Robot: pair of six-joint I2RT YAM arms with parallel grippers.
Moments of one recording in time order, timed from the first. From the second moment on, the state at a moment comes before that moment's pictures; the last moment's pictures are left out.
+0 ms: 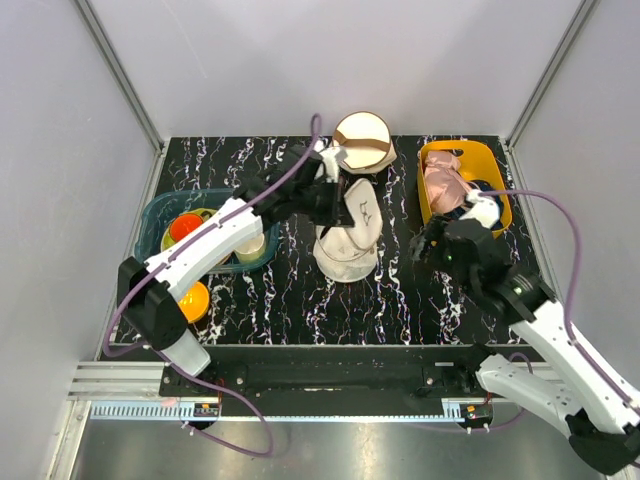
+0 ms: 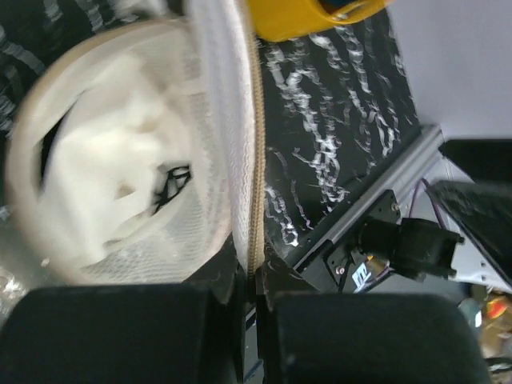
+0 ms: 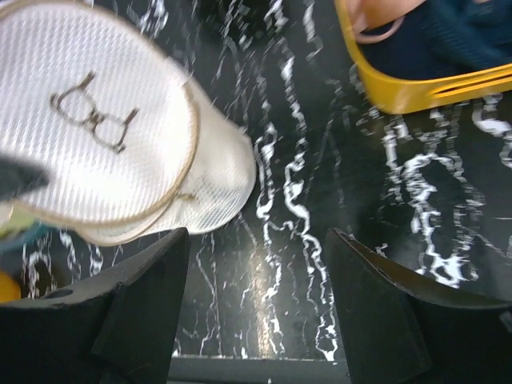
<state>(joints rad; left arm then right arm) -0.66 1.61 1.50 -0.60 0.36 -0.56 0.64 0.86 1.00 -0.76 0.38 0.69</state>
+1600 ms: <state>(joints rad) -0.65 1.64 1.27 -0.51 0.27 -0.55 0.64 1.49 1.05 -0.31 0.04 0.74</state>
